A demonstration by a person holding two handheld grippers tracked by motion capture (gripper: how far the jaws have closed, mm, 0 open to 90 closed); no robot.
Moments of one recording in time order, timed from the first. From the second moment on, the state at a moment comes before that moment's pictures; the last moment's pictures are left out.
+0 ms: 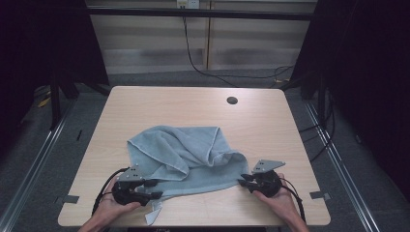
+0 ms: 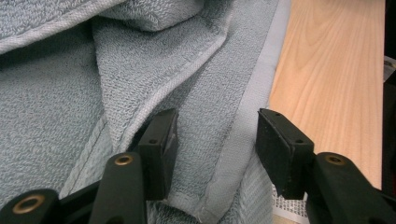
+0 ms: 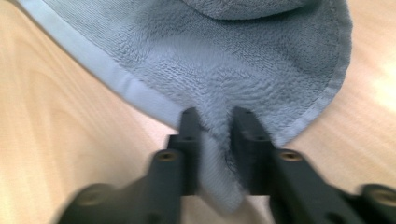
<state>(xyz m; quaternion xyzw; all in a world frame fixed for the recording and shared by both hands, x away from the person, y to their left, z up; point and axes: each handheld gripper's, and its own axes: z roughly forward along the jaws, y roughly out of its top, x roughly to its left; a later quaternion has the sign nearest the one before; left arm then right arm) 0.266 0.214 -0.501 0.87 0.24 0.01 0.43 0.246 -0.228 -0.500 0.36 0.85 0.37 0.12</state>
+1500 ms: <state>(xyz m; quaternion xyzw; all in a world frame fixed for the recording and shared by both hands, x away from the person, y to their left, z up) 0.342 0.233 -0.506 0.82 0.35 0.05 0.45 0.349 -0.173 -0.506 0.37 0.82 0.43 0.05</state>
